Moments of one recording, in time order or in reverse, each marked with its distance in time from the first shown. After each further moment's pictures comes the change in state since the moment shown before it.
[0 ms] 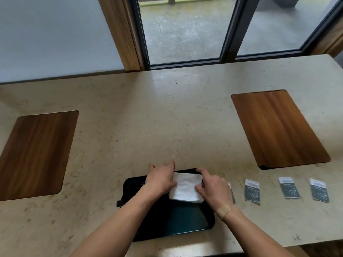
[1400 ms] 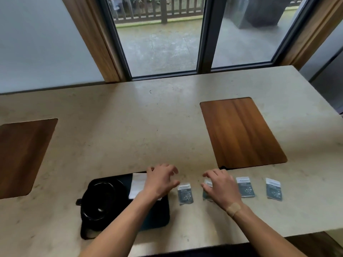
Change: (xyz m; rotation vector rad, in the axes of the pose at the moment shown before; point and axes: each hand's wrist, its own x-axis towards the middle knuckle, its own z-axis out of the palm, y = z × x) left_hand -0.003 0.130 0.014 -0.159 0.187 0.083; right_hand -0.027 0.147 -0.062 -0.061 0.111 -0.048
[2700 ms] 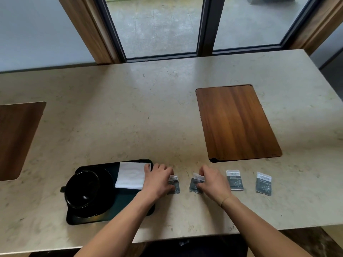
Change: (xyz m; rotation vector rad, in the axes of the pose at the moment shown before) left_hand 0.004 0.023 0.057 0.191 -0.150 -0.060; right_hand 0.010 0.036 0.016 0.116 -0.299 0.144
